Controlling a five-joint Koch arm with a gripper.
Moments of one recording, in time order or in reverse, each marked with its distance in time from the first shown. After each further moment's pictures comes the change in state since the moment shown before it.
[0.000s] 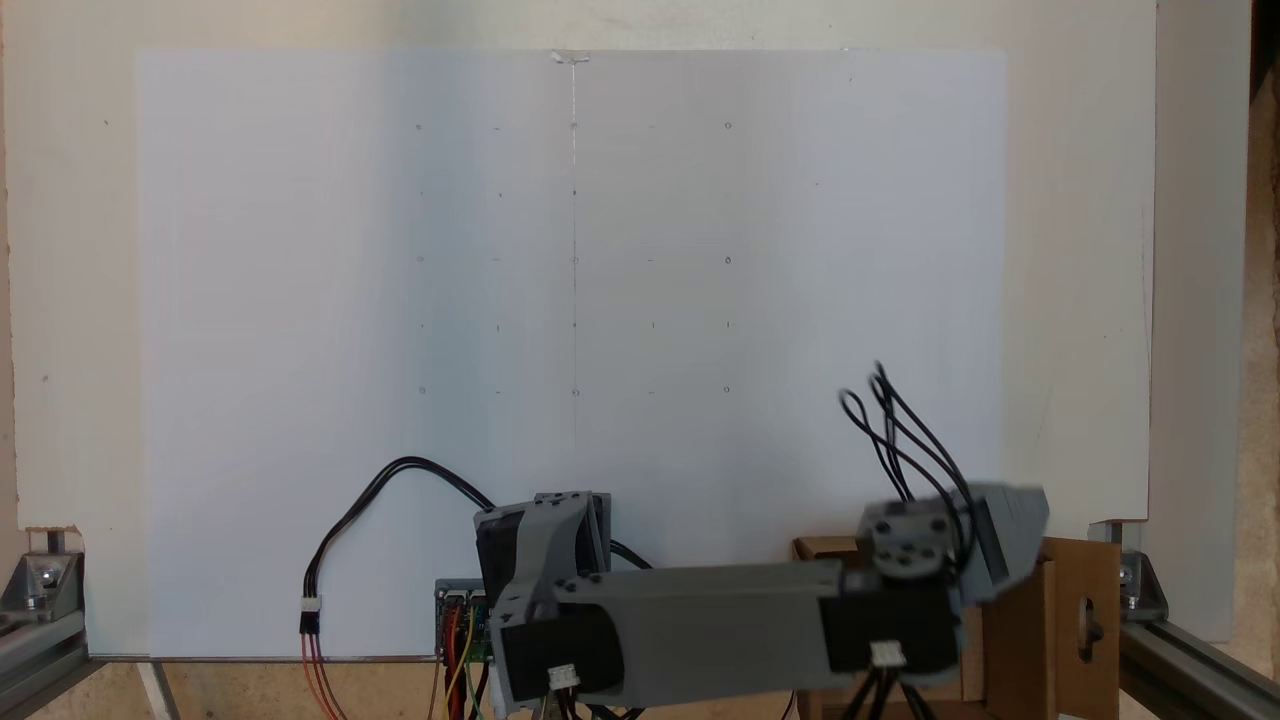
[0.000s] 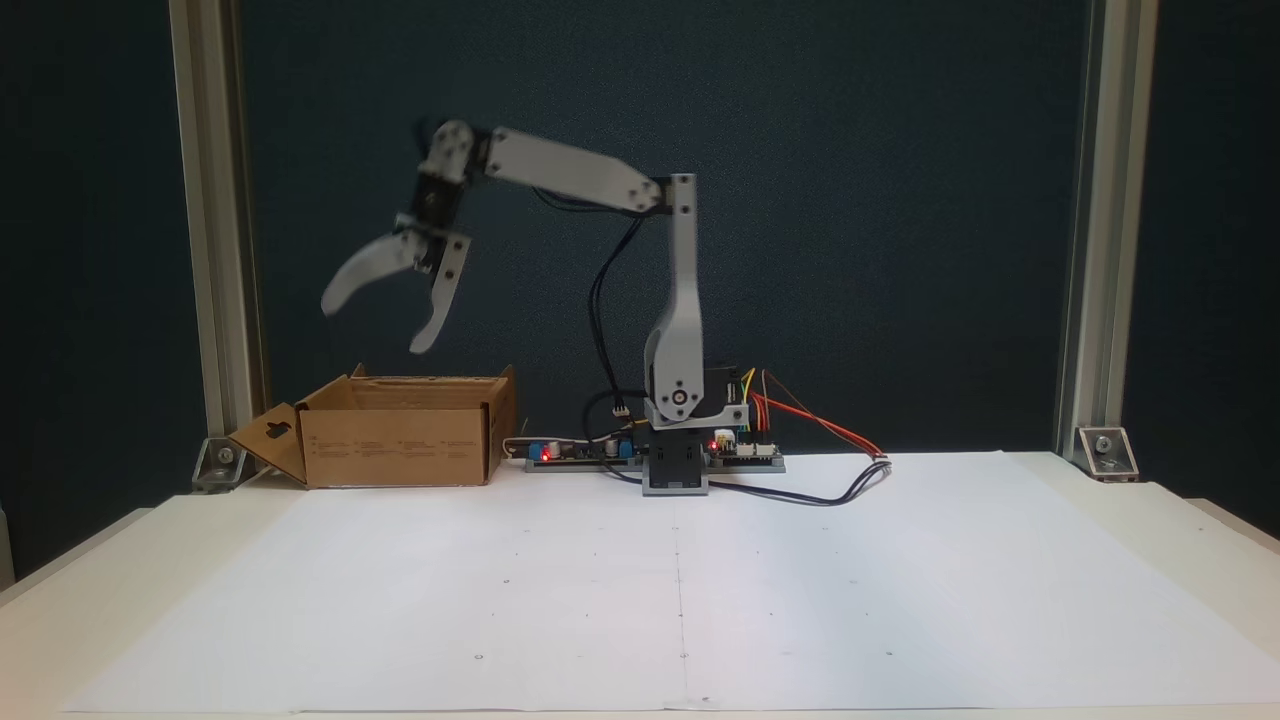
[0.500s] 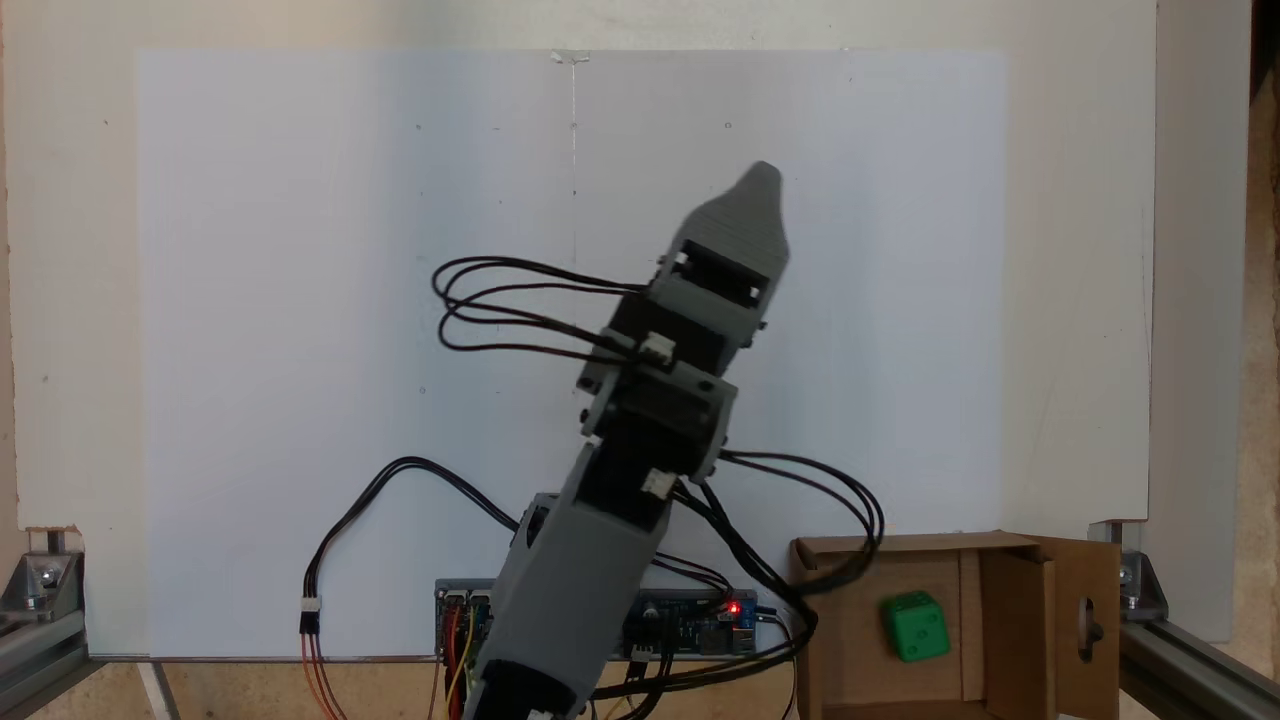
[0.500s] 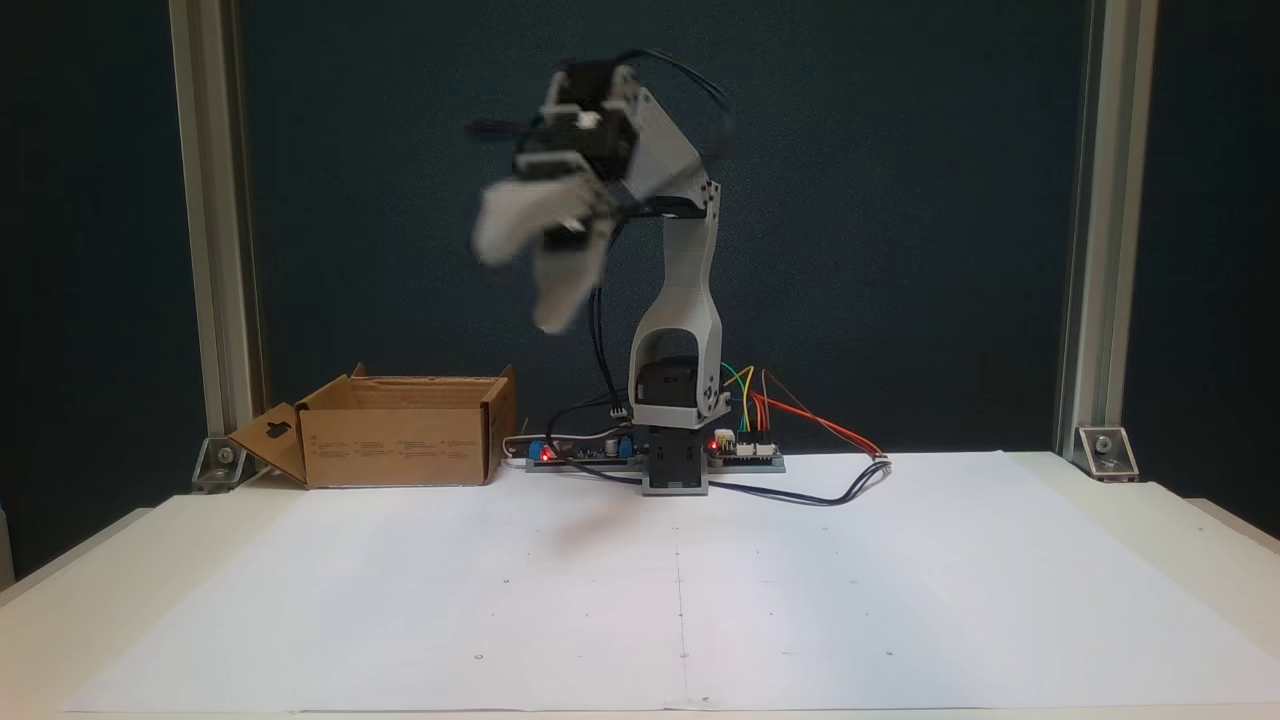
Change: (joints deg) arm -55.1 11.8 7.8 -5.0 8.3
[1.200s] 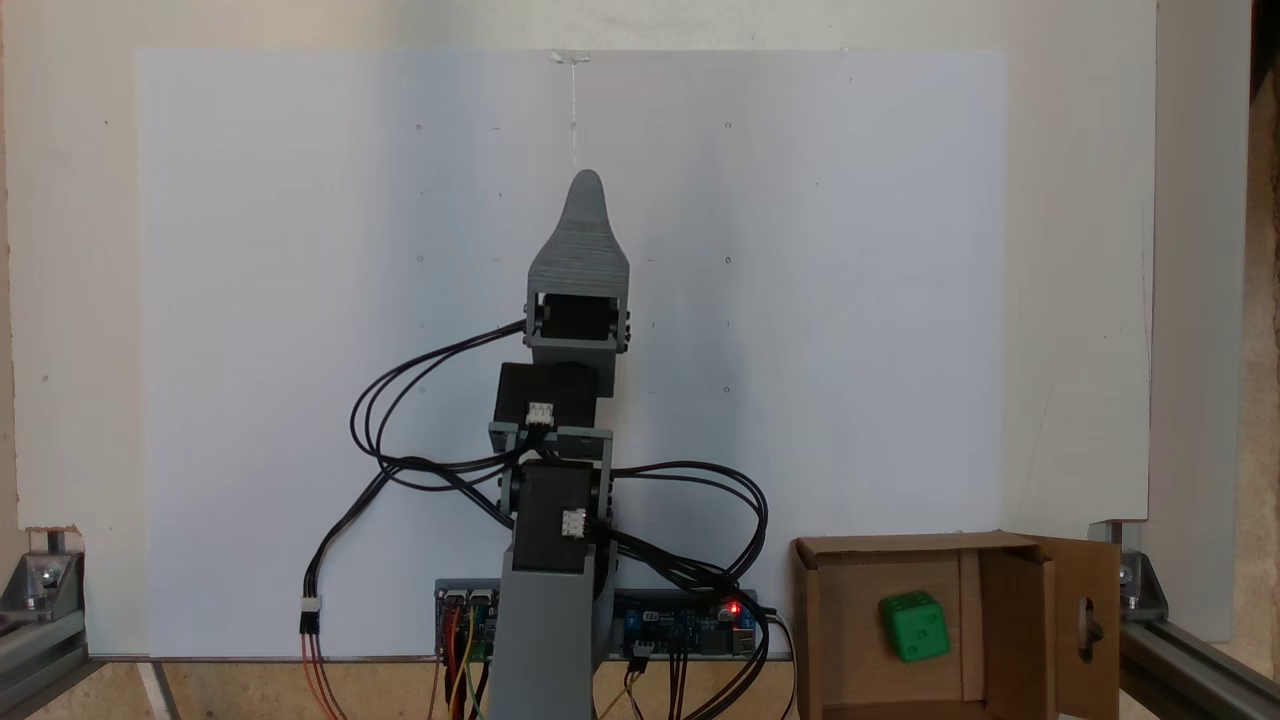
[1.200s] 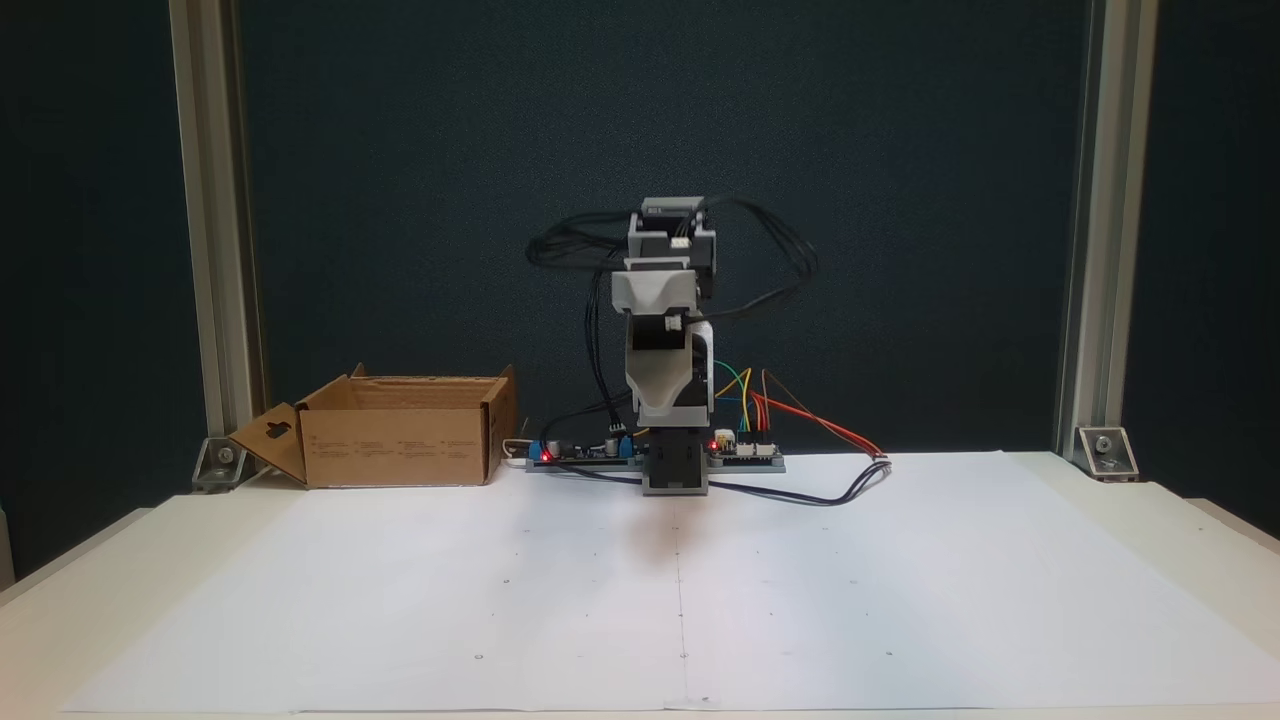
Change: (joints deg) arm -18.9 26.4 53.8 -55.0 0.4
